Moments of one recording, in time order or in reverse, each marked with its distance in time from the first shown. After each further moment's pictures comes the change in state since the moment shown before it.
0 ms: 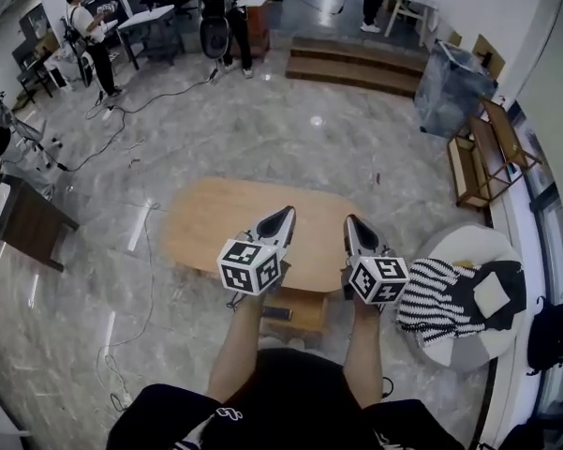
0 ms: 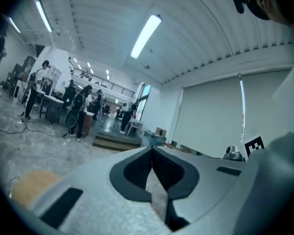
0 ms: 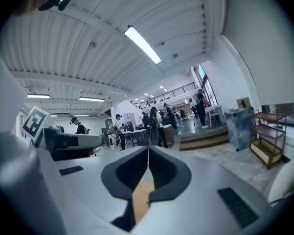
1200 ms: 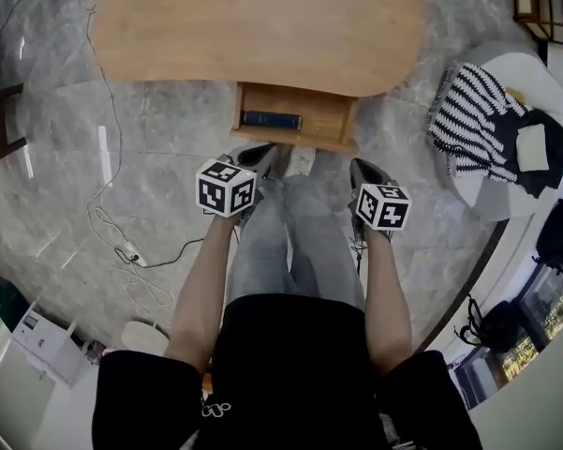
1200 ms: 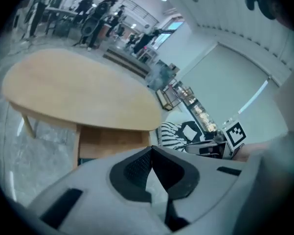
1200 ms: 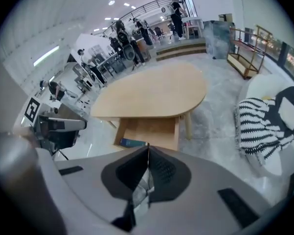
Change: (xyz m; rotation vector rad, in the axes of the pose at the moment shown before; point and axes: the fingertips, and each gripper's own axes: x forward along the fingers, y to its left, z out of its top) left arm -0.099 0.081 -0.522 -0.386 0.766 -0.084; right arm -0.134 -0.054 -0.541 0.286 0.932 -0.178
